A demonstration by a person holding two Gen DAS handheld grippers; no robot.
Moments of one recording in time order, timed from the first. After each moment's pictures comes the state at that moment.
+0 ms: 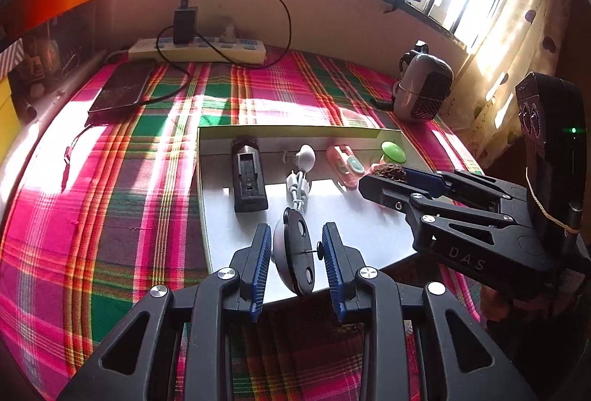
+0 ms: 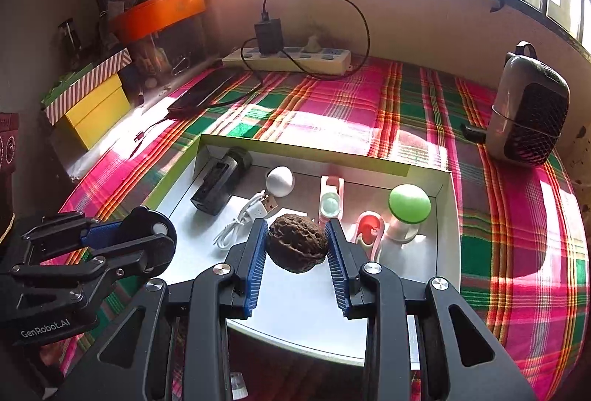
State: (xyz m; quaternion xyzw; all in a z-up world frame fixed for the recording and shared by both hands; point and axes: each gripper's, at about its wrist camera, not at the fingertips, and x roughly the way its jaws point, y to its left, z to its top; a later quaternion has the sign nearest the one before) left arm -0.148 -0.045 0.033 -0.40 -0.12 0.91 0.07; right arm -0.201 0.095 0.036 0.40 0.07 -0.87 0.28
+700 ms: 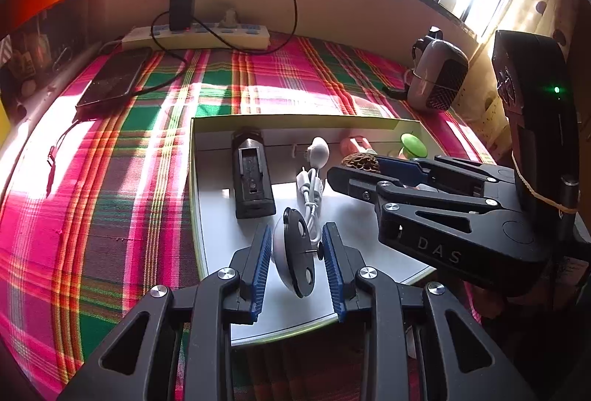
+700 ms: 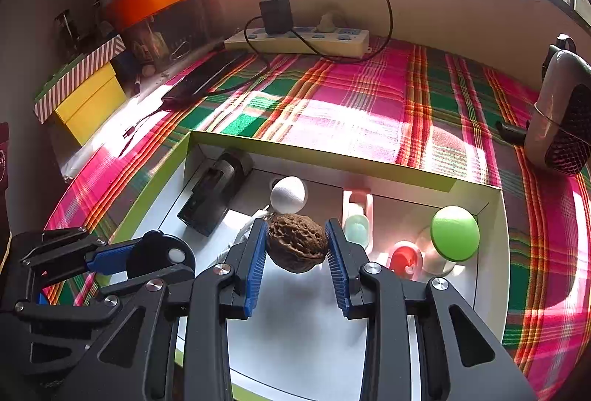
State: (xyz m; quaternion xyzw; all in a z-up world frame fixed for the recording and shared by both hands) left arm -0.171 -0.043 0.016 -0.42 -0.11 0.90 0.06; right arm -0.233 0.071 0.014 0.43 0.07 -0.85 0.29
